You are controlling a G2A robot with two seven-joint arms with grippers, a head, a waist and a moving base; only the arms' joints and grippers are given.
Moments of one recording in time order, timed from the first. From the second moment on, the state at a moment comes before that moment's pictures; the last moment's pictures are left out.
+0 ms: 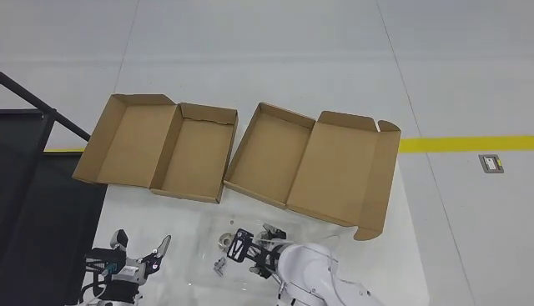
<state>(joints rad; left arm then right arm) 1.82 -1.17 -1.67 -1.84 1.27 -0.03 0.26 -0.95 -1.38 0.74 -1.62 -1.42 -0.31 1.01</state>
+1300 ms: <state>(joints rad) 1.82 -1.17 -1.67 -1.84 1.27 -0.03 0.26 -0.96 -1.41 0.85 -1.80 -1.36 -0.43 1.00</state>
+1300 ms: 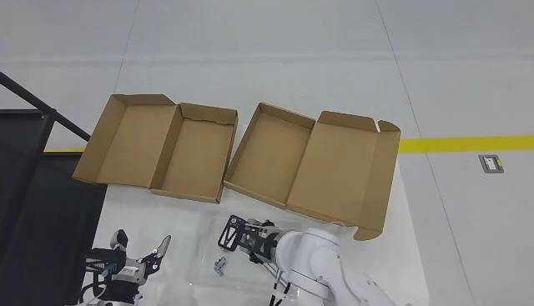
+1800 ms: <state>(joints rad) 1.82 -1.17 -1.67 -1.84 1.27 -0.03 0.26 -0.92 -1.40 0.92 -1.94 -1.43 -0.38 0.91</state>
